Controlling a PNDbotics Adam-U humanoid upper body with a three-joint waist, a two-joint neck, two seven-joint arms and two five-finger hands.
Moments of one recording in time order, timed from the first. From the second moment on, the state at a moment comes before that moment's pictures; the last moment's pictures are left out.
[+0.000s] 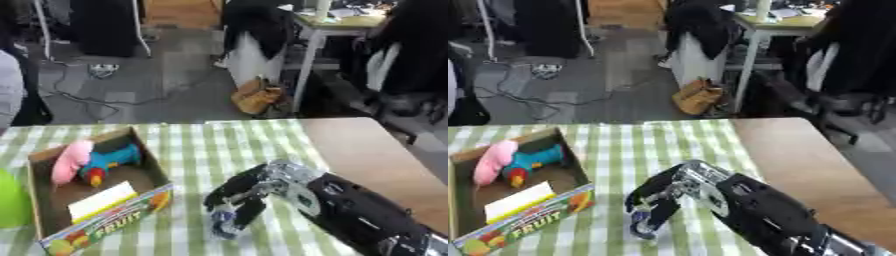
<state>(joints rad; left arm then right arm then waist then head) -0.46 0.48 0.13 -1.99 -0.19 -0.45 0.63 -0.82 -0.51 0.65 -1.08 0.74 -0.42 0.65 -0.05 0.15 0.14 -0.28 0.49</state>
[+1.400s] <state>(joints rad) -0.46 0.48 0.13 -1.99 -0.19 -0.45 0.63 -0.79 -0.47 0.61 -1.04 0.98 -0.50 0.52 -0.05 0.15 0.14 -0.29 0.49</state>
